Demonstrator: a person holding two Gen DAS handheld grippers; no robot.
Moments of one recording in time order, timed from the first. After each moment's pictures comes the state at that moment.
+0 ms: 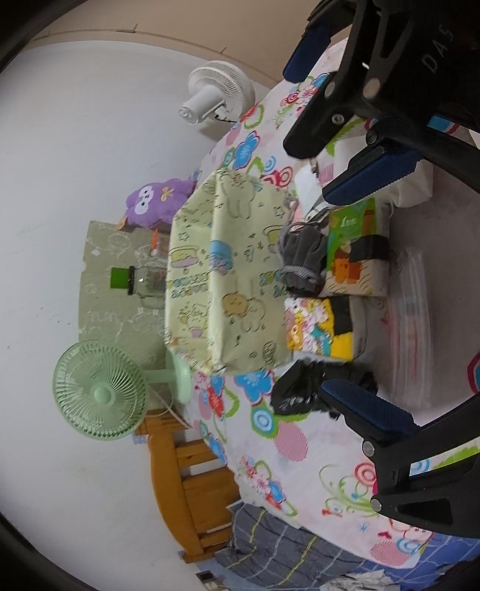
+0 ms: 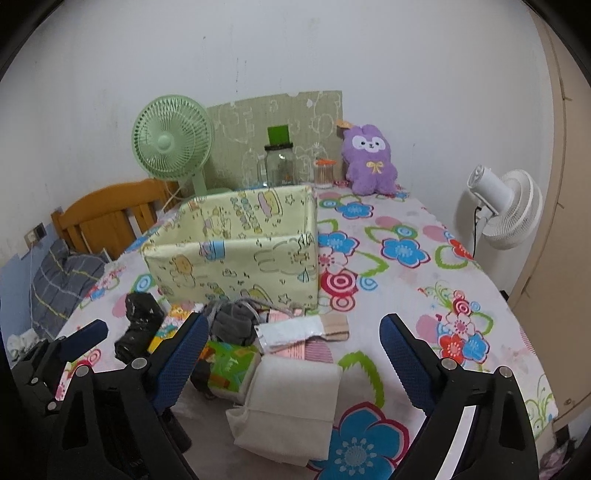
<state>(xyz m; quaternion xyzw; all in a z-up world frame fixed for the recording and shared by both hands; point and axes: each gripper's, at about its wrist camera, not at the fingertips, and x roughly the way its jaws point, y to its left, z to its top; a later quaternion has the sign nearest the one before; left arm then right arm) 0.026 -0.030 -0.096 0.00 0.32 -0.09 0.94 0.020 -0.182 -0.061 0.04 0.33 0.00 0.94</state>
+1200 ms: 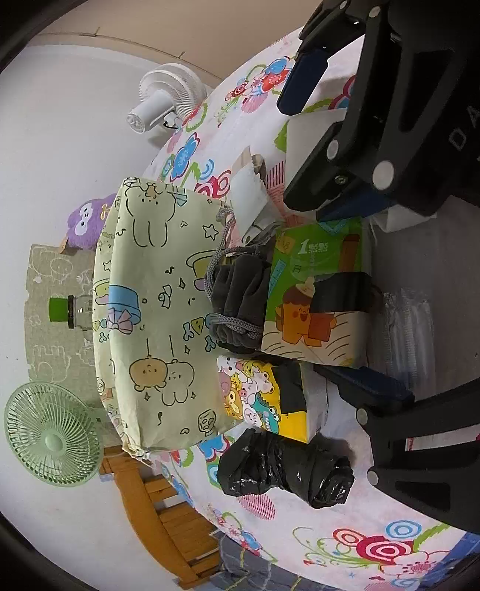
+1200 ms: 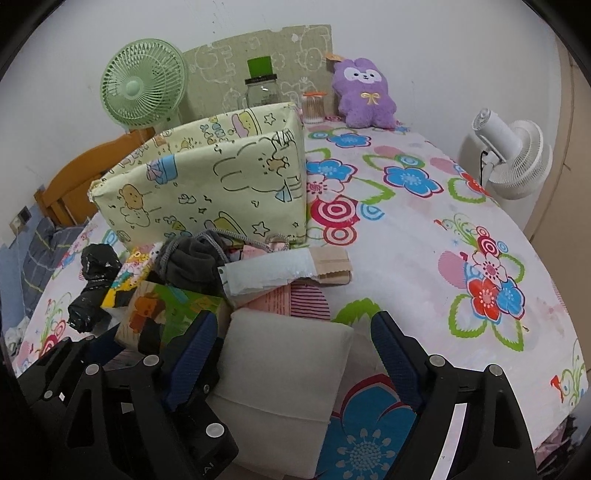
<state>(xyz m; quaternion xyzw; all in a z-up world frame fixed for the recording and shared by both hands) 0.050 -0.066 -0.147 0.03 0.40 -0.11 0.91 0.047 -0.189 -0.120 0.06 0.42 -0.01 0.90</state>
